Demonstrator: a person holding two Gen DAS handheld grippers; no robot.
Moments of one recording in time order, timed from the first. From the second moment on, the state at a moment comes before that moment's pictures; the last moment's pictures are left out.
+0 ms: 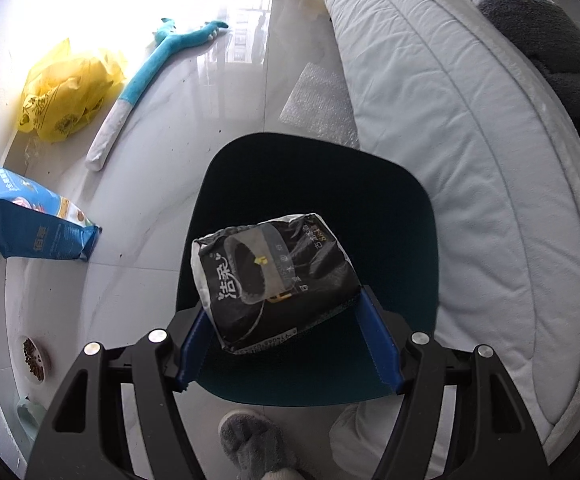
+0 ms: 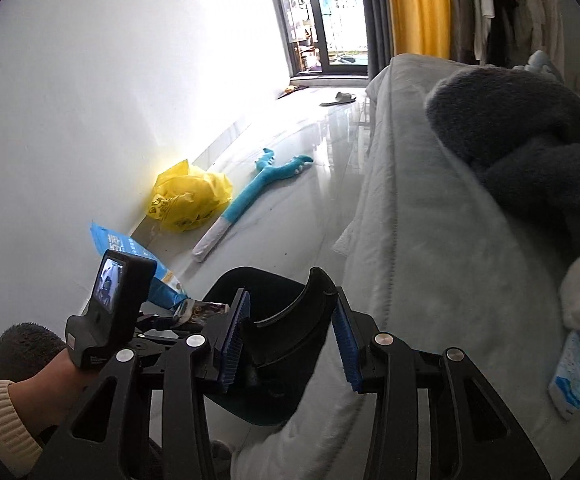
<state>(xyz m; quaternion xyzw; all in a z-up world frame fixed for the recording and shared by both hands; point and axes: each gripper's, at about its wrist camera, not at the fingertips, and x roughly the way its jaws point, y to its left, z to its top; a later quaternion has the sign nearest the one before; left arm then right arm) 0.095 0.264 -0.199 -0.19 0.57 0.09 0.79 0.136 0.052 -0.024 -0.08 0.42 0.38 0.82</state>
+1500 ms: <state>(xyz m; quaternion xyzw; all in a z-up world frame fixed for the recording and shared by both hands) 0.037 0.277 -0.007 -0.14 0.29 0.08 0.94 0.135 0.164 -0.186 -0.17 0.58 0.37 0.71</state>
